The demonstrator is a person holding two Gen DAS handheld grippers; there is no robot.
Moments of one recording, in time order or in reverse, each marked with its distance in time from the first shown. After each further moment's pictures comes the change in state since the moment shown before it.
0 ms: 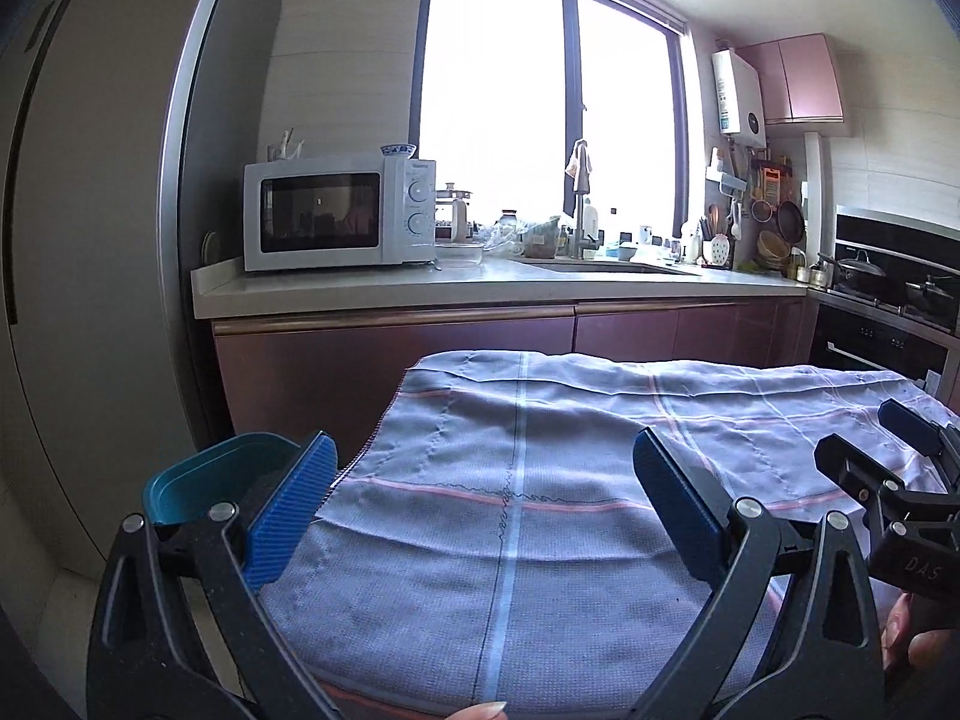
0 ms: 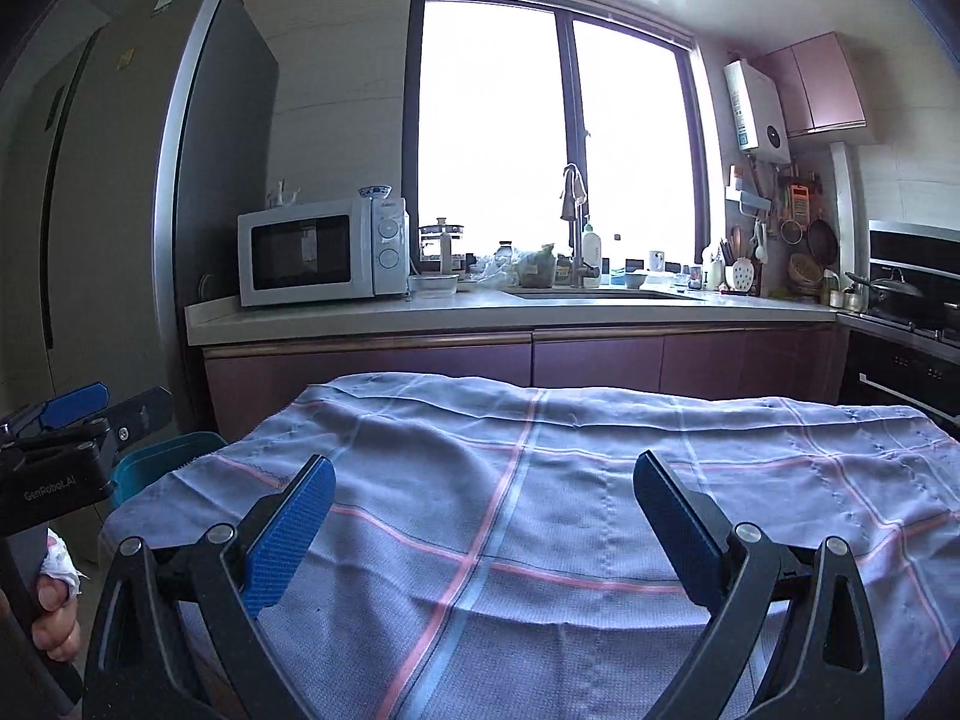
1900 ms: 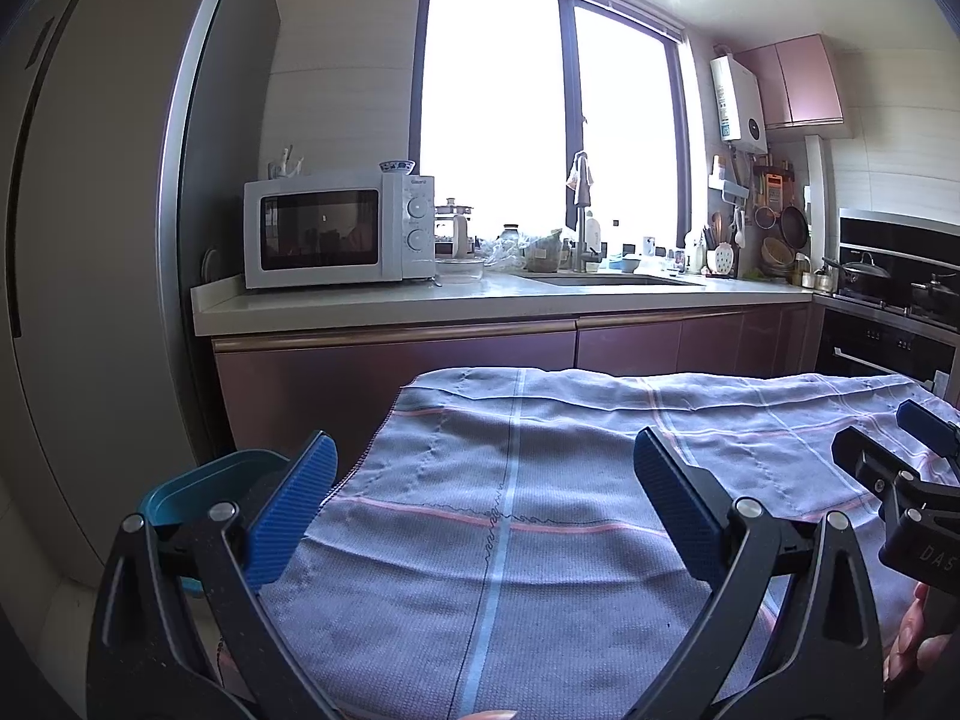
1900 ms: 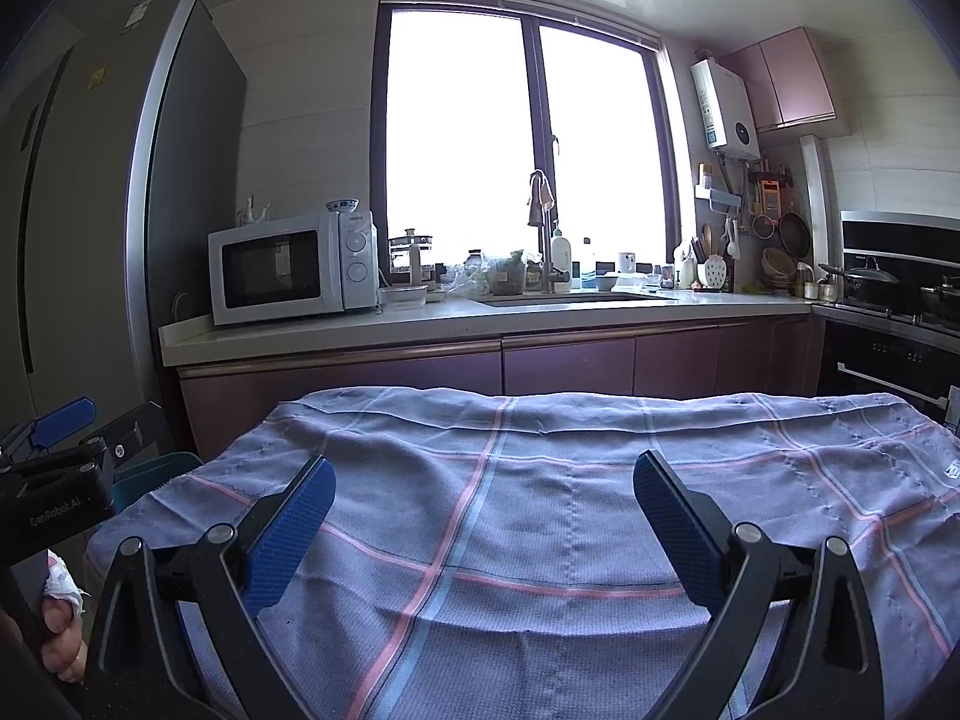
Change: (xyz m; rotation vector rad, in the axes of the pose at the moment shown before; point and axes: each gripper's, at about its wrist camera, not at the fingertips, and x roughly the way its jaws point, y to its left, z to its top) left arm 0.010 -0.008 0.003 0.011 -0.037 0.013; right arm 0.001 -0.017 0.005 0.031 -0.022 -0.051
